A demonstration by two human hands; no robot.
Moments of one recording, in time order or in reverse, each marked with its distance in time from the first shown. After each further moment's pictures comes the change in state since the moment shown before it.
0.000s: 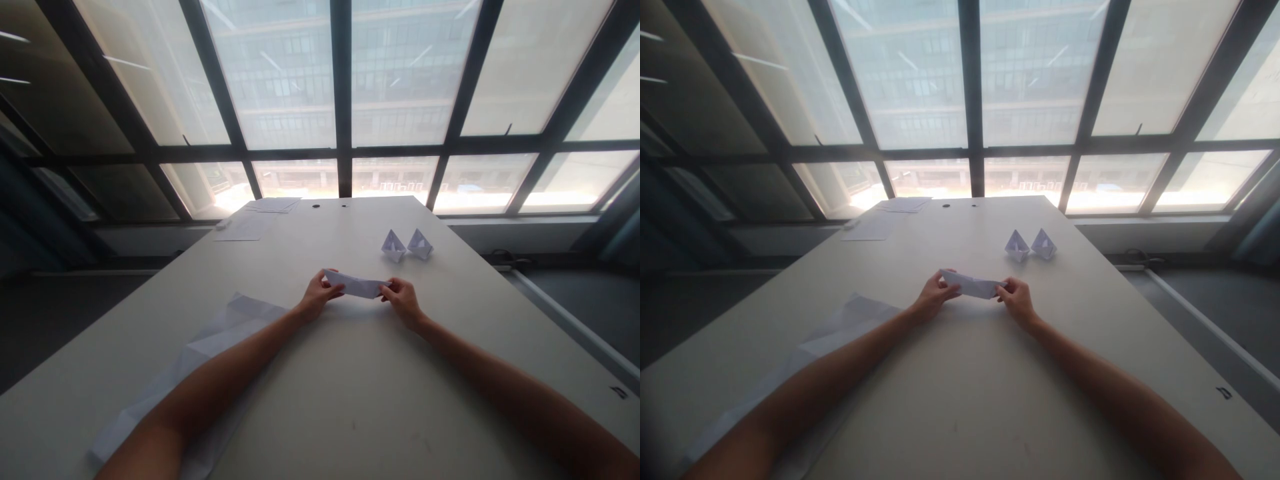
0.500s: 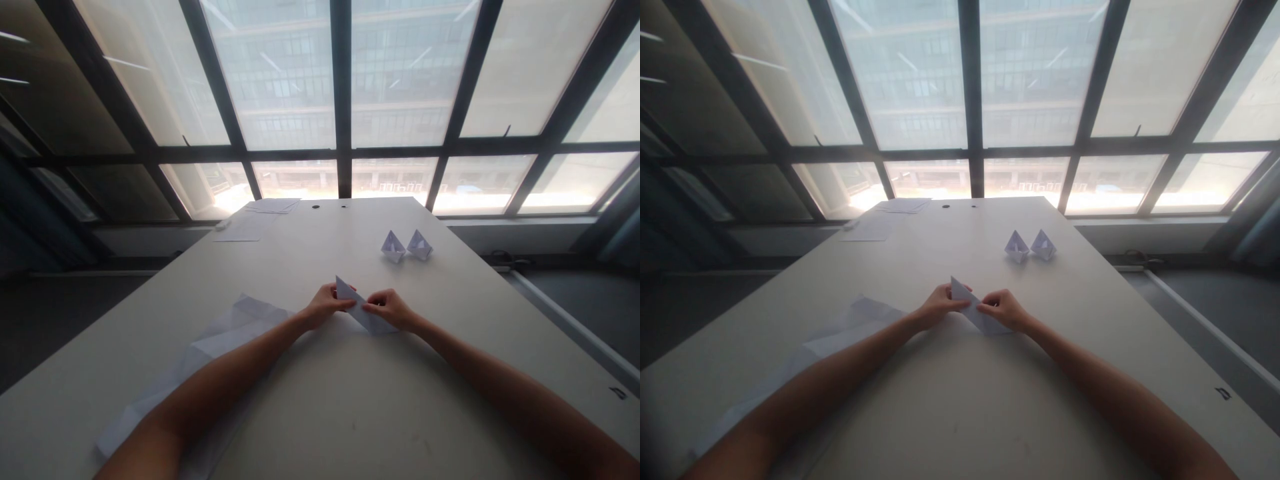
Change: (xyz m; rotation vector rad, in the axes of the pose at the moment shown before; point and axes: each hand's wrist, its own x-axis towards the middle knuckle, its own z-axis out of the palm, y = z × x) left_hand -0.019 0.011 0.022 0.154 -0.182 -0.081; right_hand -0.009 -0.017 0.004 -0.204 -0.499 -0.054
